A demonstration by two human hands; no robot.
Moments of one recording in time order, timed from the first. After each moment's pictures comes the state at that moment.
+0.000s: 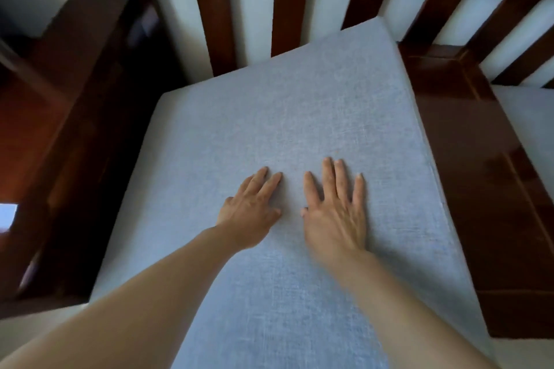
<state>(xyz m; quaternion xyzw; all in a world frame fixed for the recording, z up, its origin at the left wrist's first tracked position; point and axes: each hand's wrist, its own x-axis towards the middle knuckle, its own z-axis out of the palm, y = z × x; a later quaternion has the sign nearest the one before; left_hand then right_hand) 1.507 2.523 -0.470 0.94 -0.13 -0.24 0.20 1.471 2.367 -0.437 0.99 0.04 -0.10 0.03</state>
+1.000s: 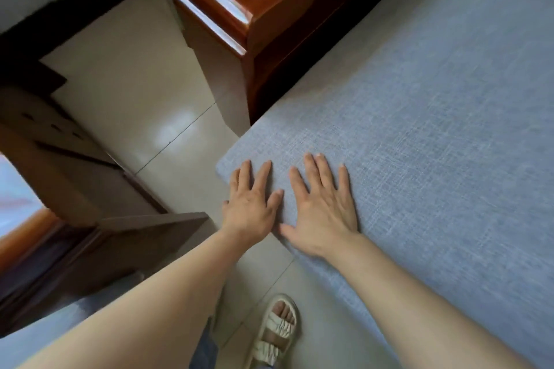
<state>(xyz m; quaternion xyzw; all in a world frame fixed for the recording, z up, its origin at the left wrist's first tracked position) 1.220 2.725 -0.615 0.85 0.35 -0.18 0.36 1.298 2.619 -0.565 0.87 0.41 -0.25 0.09</state>
